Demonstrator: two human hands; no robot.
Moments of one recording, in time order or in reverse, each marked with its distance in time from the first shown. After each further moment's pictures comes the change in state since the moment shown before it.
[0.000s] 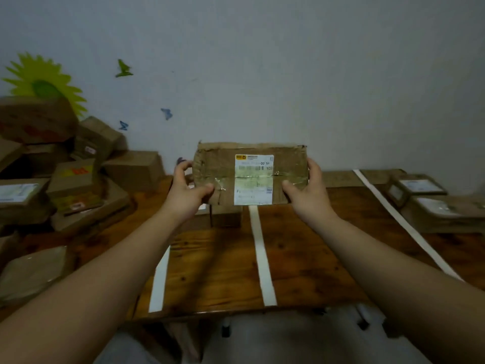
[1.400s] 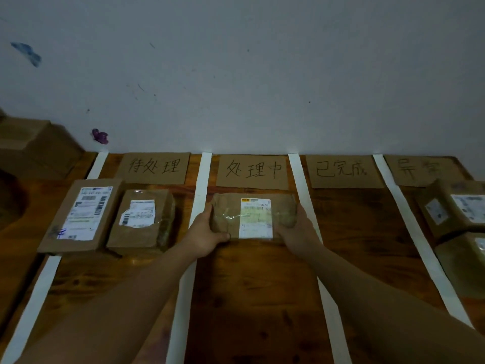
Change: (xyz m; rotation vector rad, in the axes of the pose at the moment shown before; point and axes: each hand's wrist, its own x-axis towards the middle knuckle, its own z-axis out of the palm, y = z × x) left_hand 0.205 -0.206 0.219 0.594 -0.207 -0.461; right_hand 0.253 0.316 -0.037 -0.393 -0.365 0.484
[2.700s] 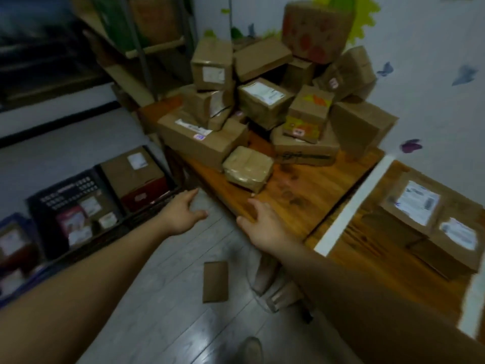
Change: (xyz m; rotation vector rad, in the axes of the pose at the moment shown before) left_hand -0.432 -0.416 -0.382 -0.067 0.616 -0.413; right_hand -0.418 -0.279 0.478 -0.399 -0.771 -0.802
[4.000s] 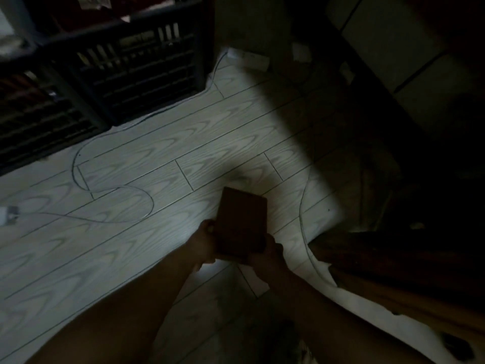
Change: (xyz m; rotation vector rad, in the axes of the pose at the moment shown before) left_hand 0.265 -0.473 0.367 -0.722 -0.192 -0.620; right_hand 0.207 0.377 0.514 0.097 -0.268 0.685
